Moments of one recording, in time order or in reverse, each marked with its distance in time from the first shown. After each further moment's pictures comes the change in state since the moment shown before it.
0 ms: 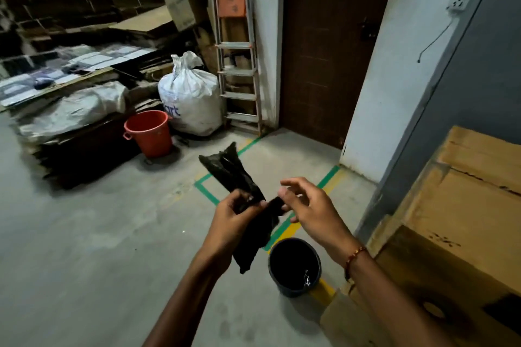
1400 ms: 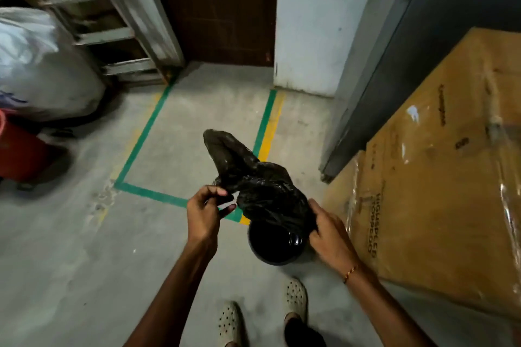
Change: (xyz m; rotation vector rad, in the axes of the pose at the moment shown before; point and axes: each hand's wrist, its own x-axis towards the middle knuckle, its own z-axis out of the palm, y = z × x) left_hand 0.319 -0.157 0.050 0.128 -0.082 -0.366; right_hand 0.131 0.236 -0.023 -0.433 0.291 0.463
